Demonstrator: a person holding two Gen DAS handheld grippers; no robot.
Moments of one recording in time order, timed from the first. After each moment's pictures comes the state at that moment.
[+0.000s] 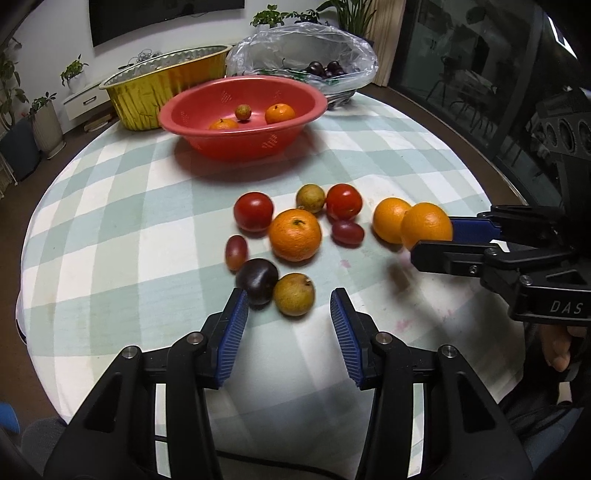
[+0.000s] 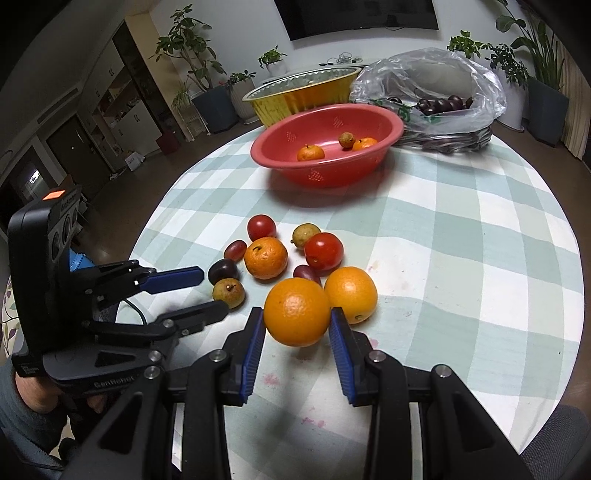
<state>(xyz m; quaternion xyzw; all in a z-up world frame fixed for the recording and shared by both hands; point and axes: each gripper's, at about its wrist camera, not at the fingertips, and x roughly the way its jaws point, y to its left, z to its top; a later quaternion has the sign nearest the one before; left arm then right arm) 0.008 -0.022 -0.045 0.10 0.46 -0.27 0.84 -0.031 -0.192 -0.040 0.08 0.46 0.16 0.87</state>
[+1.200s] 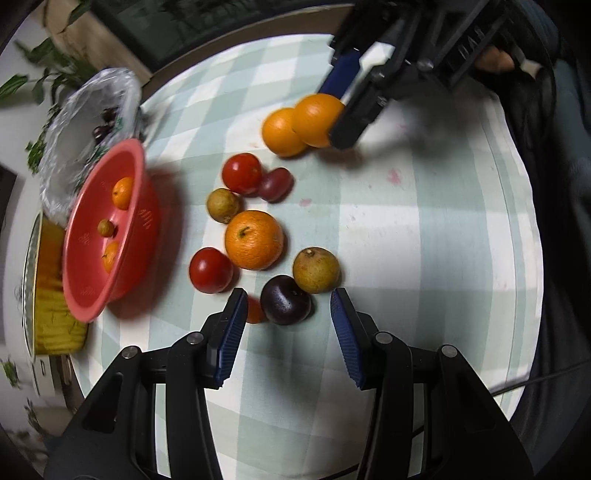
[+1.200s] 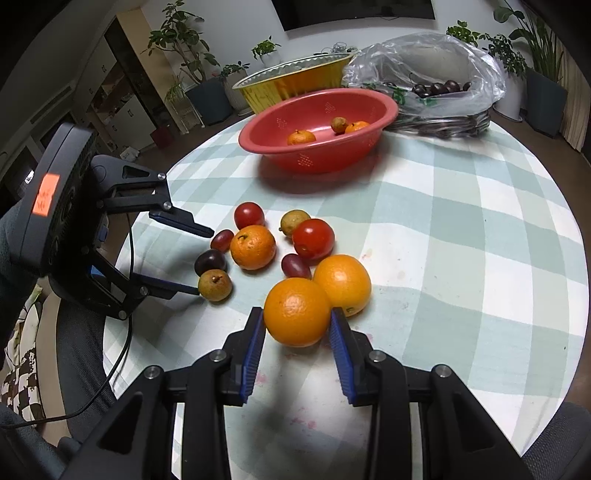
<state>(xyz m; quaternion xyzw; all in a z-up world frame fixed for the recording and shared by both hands) 0.025 -0.037 -0.060 0.52 0.31 -0.53 0.59 -0.024 -0.195 -0.054 0.08 0.48 0.15 0.86</state>
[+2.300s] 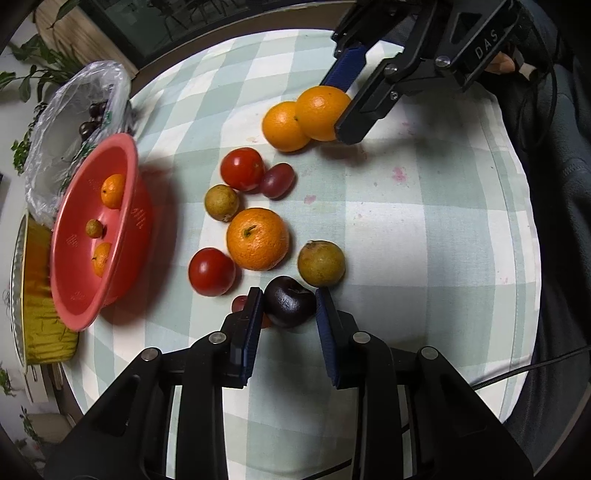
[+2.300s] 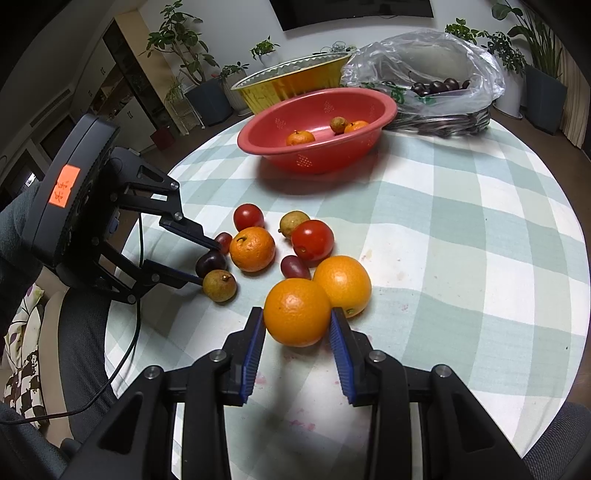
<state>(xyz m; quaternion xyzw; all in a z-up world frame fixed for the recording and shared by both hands) 0.042 -0.042 -0.062 0.51 0.33 -0.54 0.58 -0.024 -0.195 -0.055 0.09 0.48 0.15 0.86</state>
